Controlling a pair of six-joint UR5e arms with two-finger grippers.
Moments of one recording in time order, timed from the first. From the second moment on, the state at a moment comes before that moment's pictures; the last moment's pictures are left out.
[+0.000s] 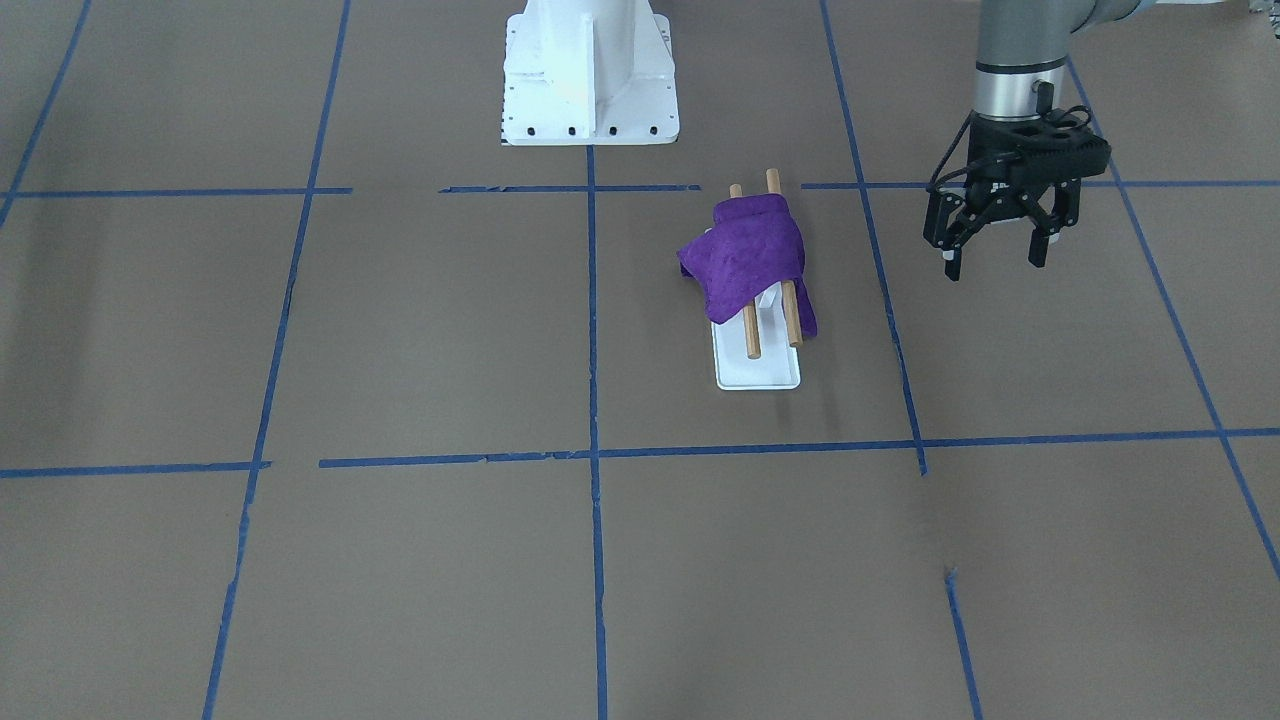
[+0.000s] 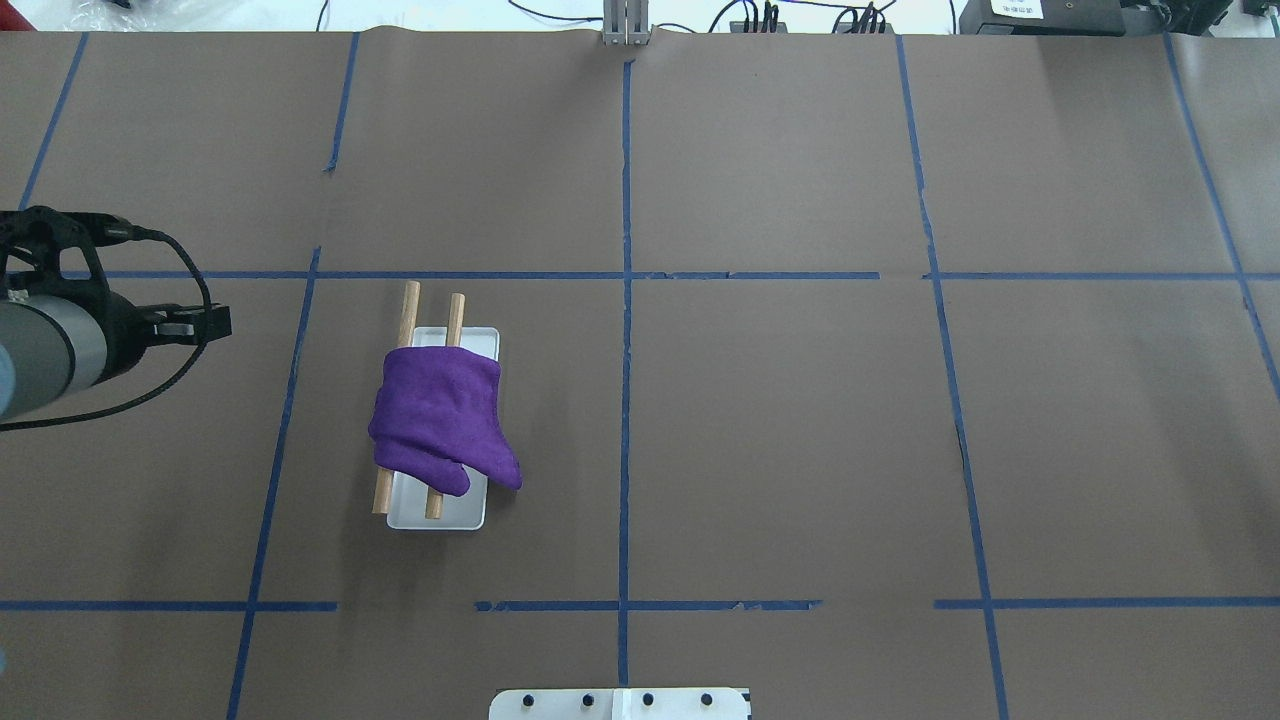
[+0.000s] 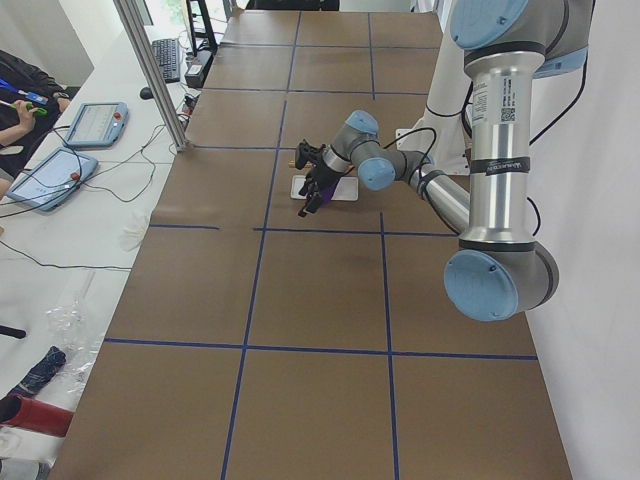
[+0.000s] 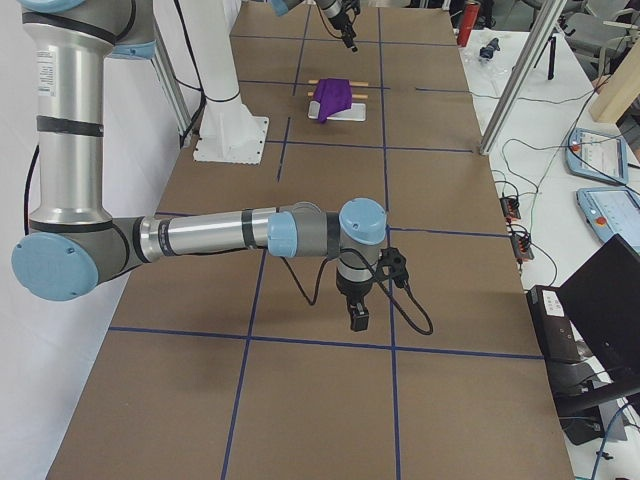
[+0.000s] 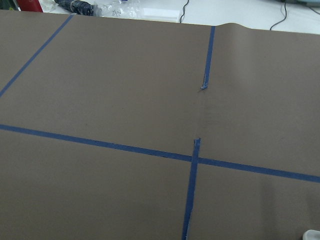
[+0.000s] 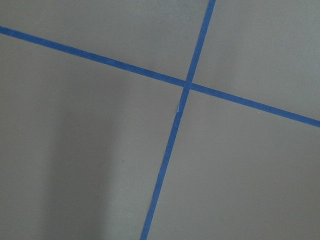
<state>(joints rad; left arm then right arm) -0.68 -1.52 -2.17 -1.82 -1.49 -1.06 1.53 -1.65 1.79 -1.68 2.26 -0.19</state>
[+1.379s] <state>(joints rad) -1.38 -1.65 -1.91 -1.43 -2.15 -0.01 1.57 -1.65 1.75 -1.68 2.31 -0.19</state>
